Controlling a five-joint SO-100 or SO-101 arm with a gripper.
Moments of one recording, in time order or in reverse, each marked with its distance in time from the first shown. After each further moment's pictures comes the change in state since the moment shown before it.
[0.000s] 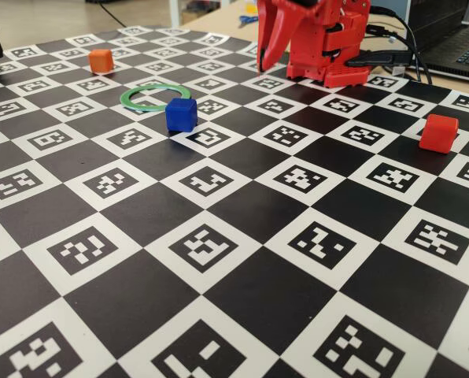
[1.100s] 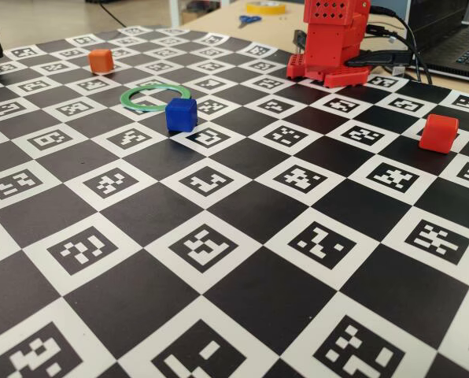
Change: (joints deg) arm -30.0 -40.8 -55.8 24.7 57.6
